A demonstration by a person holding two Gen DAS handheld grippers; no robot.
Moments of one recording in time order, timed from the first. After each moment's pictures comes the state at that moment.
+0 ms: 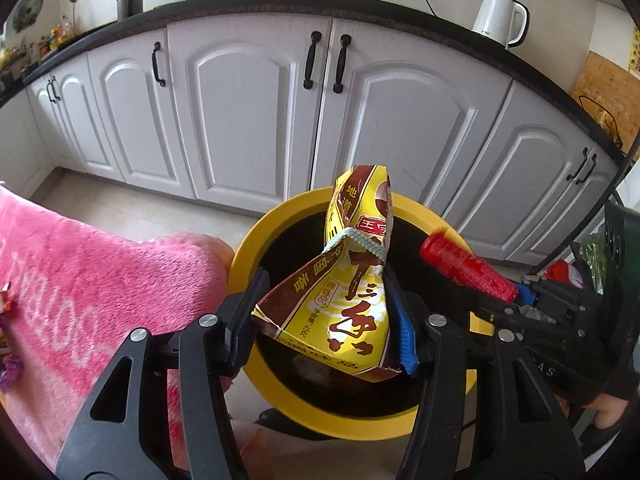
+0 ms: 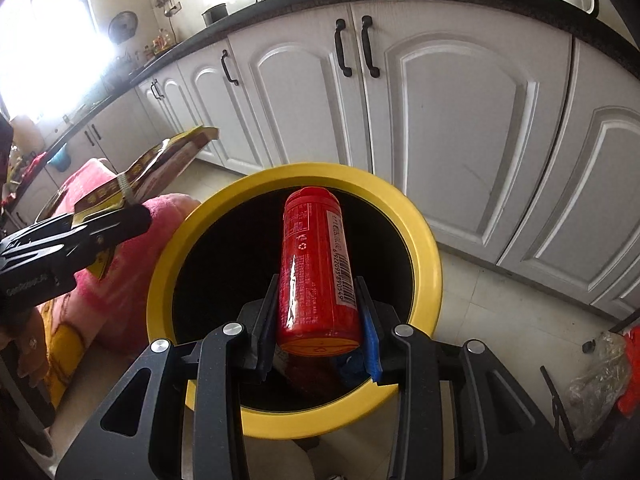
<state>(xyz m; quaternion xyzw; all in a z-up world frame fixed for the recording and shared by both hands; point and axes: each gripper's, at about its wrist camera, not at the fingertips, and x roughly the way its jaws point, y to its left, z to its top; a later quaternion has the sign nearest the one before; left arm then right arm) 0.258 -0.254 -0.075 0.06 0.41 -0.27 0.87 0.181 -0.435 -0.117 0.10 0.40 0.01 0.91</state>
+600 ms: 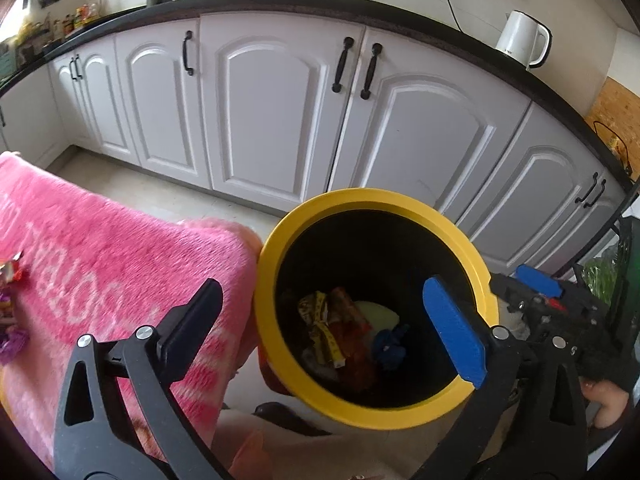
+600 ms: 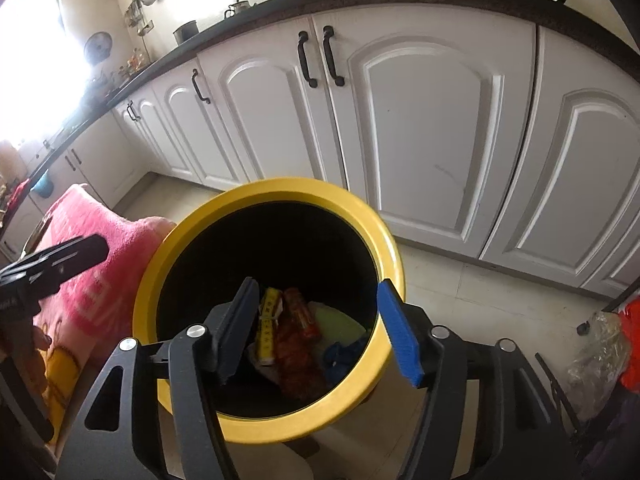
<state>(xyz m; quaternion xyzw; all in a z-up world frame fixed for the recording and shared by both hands) 0.255 -0.229 -0.071 0.02 0.41 -0.23 0.88 0.171 -0.452 -0.108 0.12 0.38 -0.04 0.92</state>
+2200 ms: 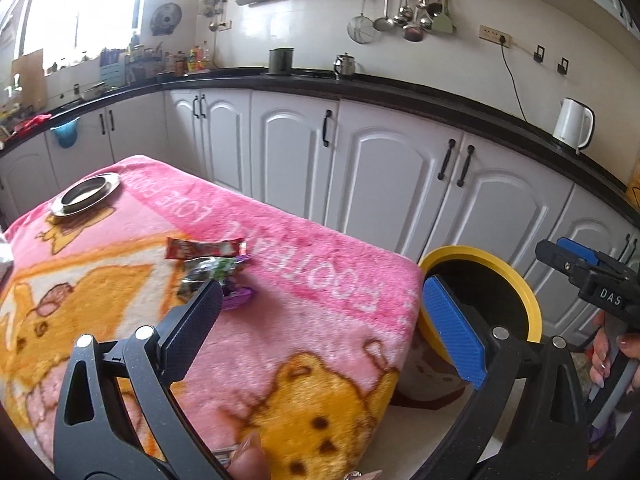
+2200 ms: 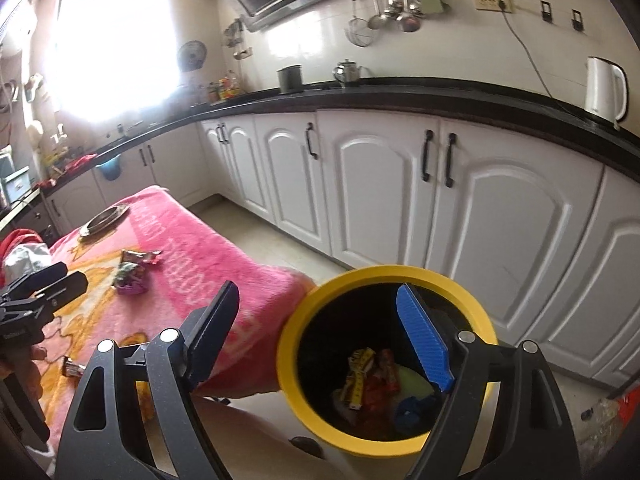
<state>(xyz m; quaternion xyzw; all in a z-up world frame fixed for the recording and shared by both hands) 0.152 -0.046 -0.002 -0.02 0.29 -0.09 0.95 0.152 -0.319 -0.015 0.04 0.27 0.08 0.96</state>
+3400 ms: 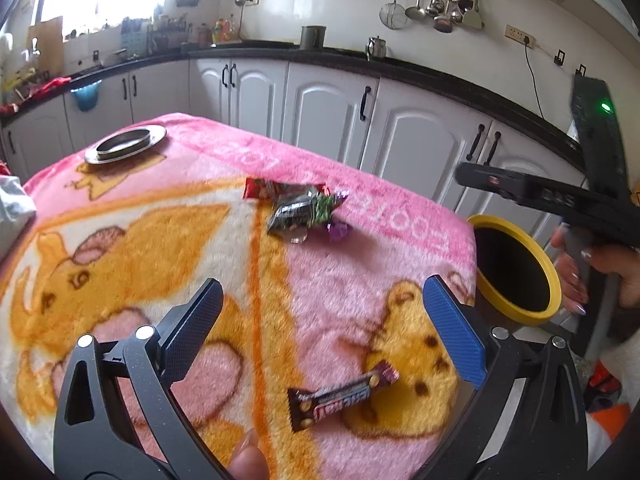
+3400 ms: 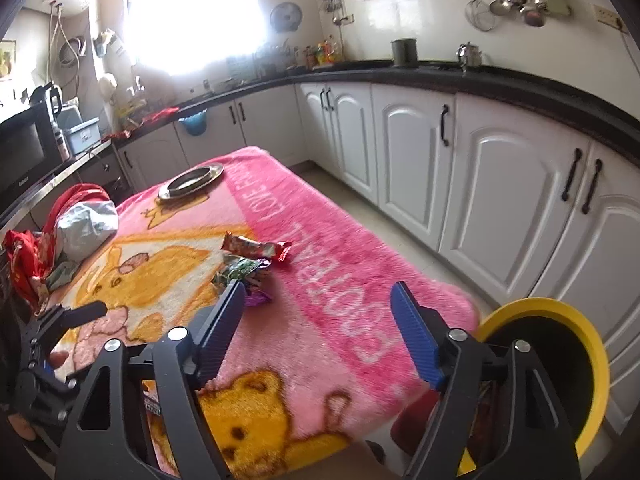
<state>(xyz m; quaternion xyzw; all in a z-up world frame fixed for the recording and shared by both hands) 0.122 0.057 -0.039 -0.04 0.33 -0.08 0.94 0.215 -0.157 -0.017 -0.01 0.32 0.24 0.92</state>
